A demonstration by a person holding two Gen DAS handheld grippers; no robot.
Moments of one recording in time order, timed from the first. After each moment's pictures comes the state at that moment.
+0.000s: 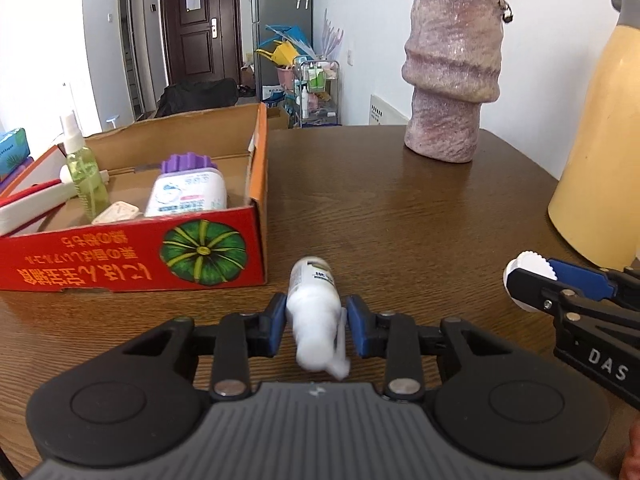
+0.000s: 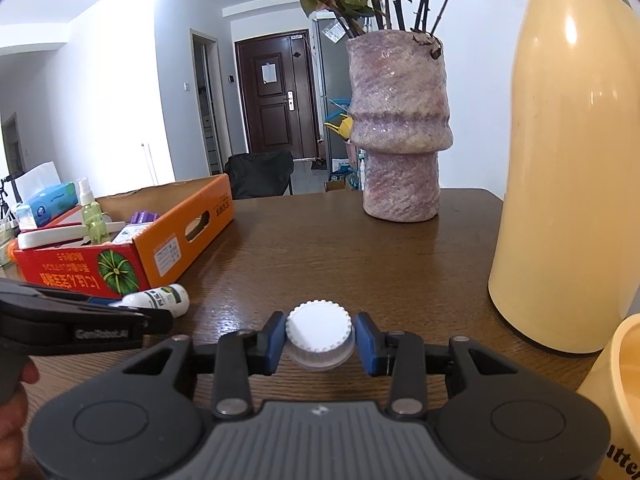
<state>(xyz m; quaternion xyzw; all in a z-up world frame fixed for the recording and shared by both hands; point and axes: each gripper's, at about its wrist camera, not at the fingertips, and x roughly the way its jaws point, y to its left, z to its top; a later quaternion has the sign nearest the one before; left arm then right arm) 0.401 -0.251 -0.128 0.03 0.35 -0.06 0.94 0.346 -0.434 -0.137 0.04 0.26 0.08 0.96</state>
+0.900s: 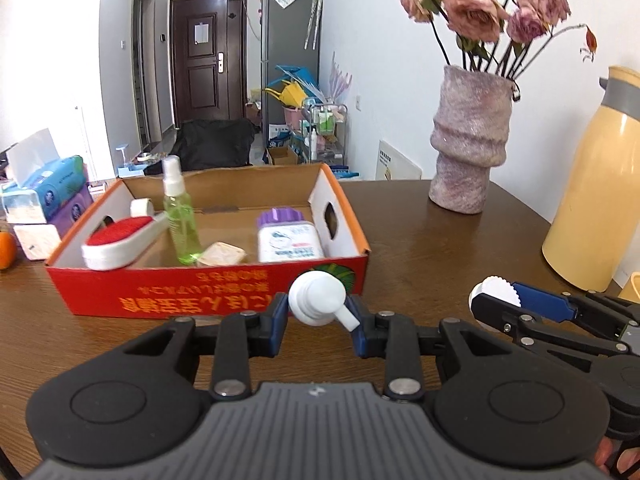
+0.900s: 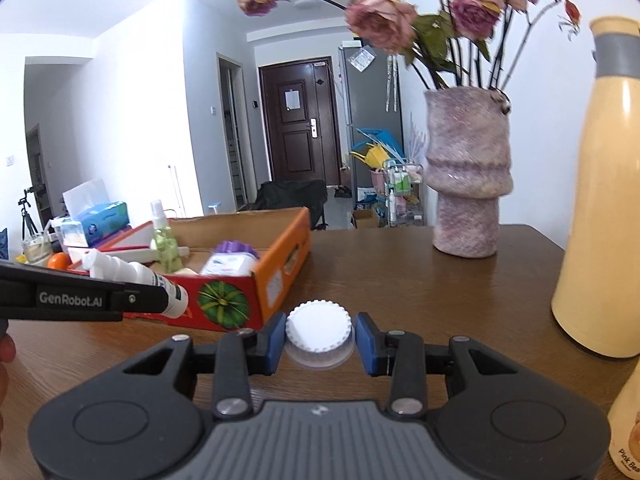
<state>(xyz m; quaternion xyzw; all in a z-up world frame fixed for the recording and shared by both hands) 0.351 -0.161 -0.068 0.01 0.29 -0.06 0.96 0.309 -0.344 -0.101 0.04 0.21 0.11 0.97</state>
